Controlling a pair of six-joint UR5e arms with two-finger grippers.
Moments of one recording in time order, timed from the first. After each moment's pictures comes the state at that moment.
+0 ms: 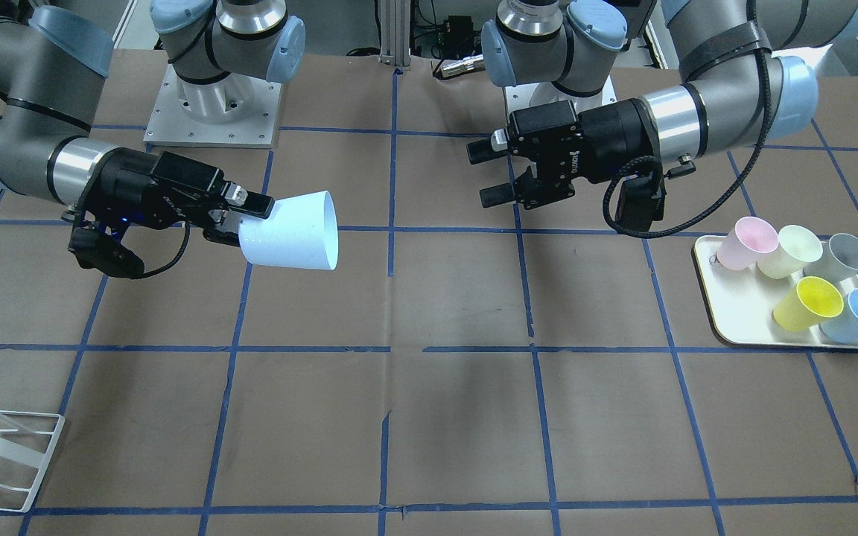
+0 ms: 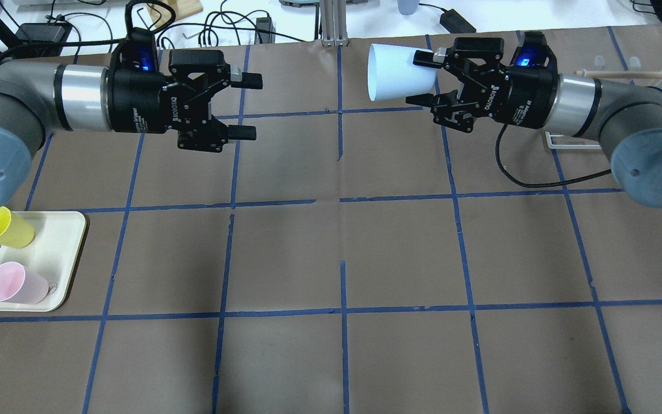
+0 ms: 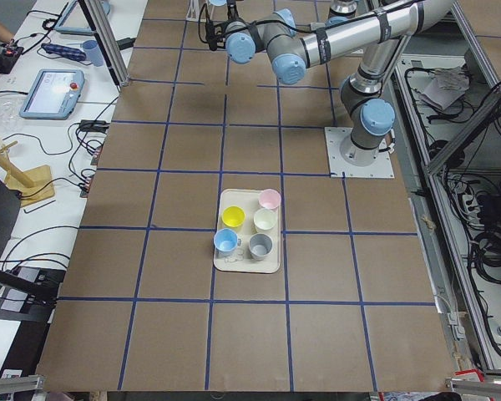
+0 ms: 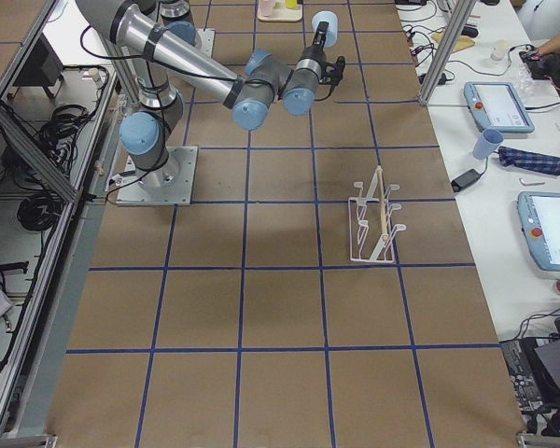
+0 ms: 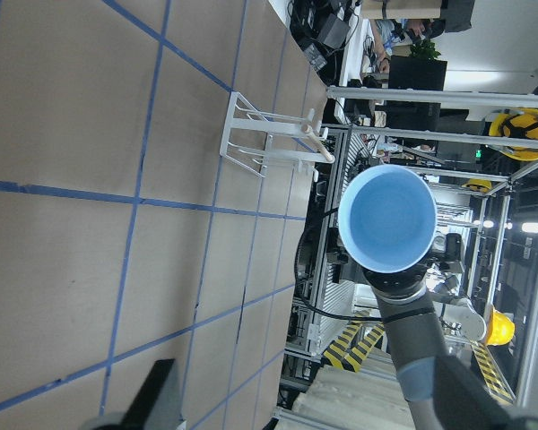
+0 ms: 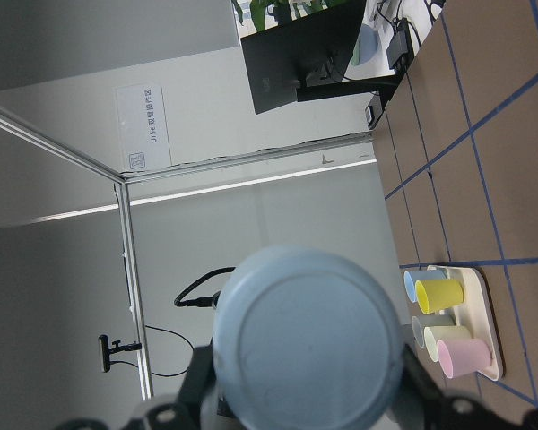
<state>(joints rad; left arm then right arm) -1.37 -1.56 -1.87 -1.62 0.28 0.24 1.30 -1.50 2.01 -1.60 0.03 -0.32</state>
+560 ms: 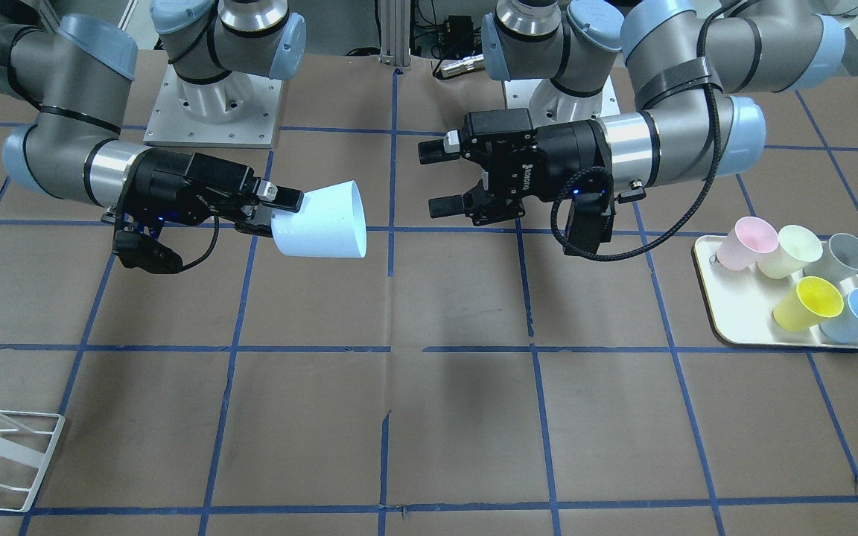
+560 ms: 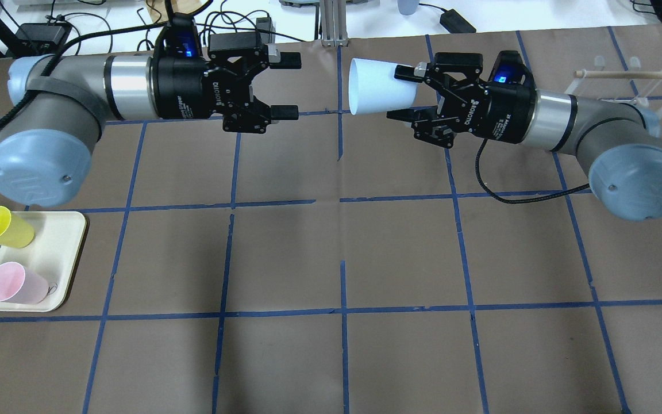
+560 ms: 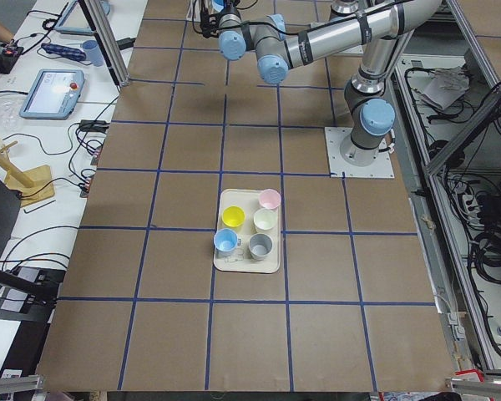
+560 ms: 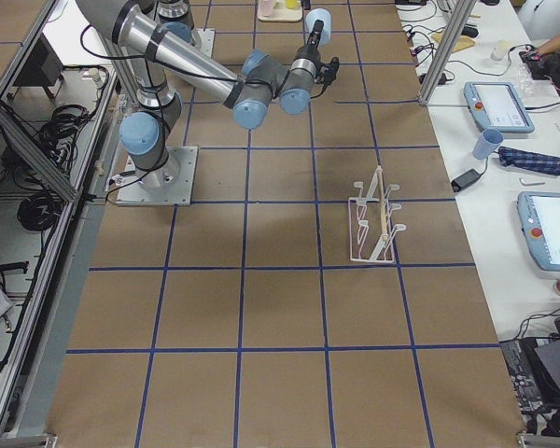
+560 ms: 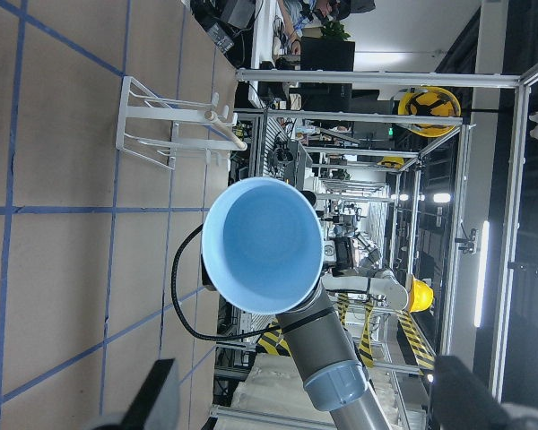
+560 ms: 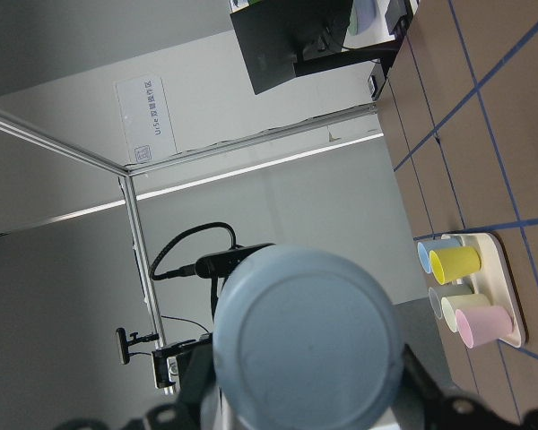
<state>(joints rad) -1.48 -1.66 -1.86 -1.34 0.17 0.14 1.36 -1.50 2.03 -1.60 0.05 -0.27</state>
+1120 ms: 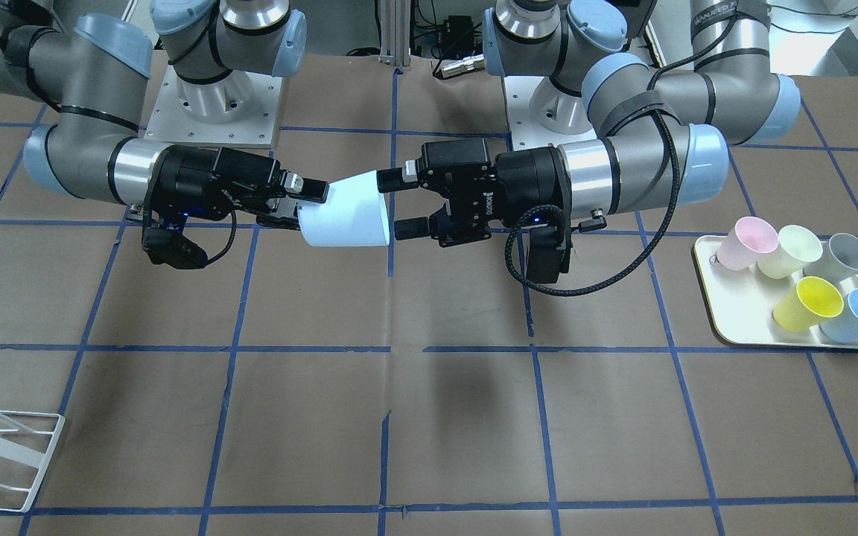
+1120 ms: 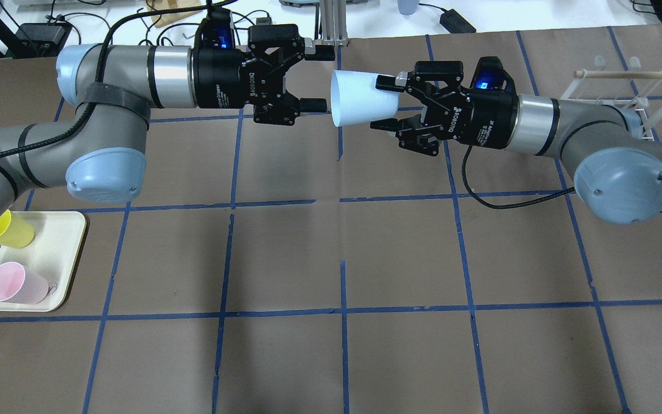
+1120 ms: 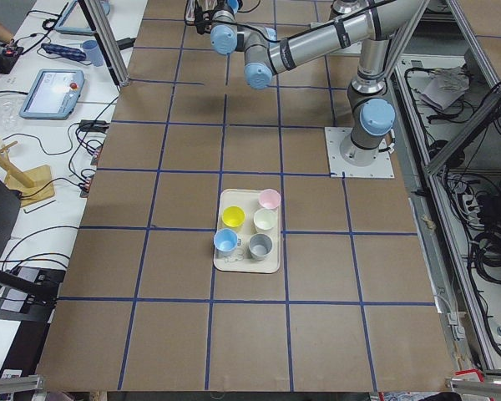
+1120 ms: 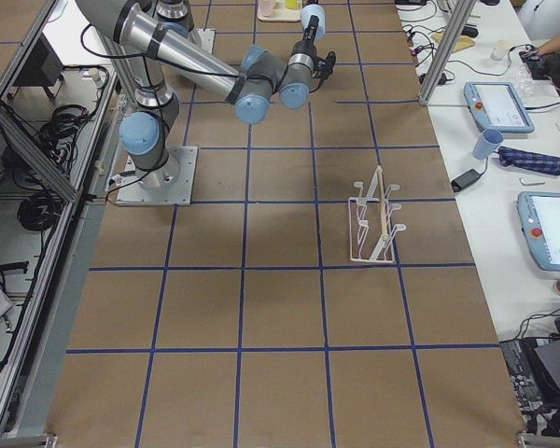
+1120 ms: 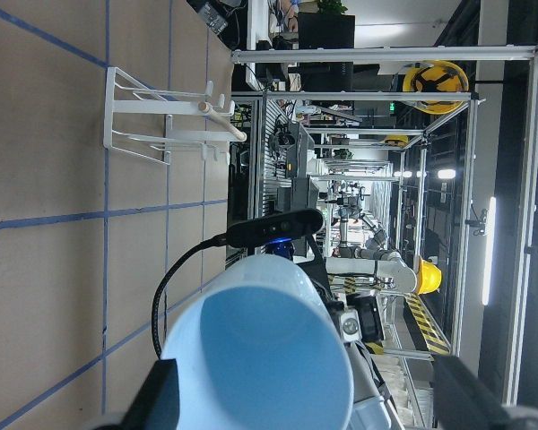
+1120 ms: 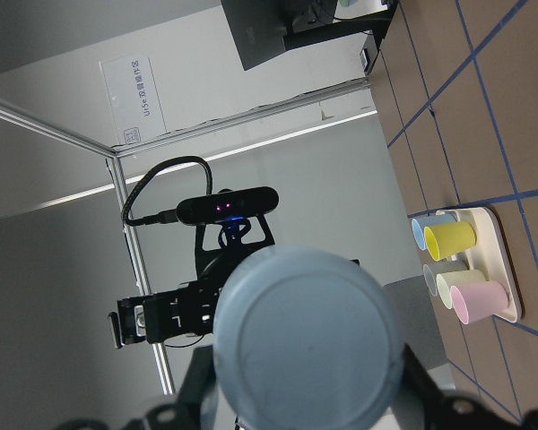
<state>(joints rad) -1.54 -1.76 -1.86 -0.93 0.18 -0.25 1.39 -1.50 2.03 -1.59 0.04 -0.26</state>
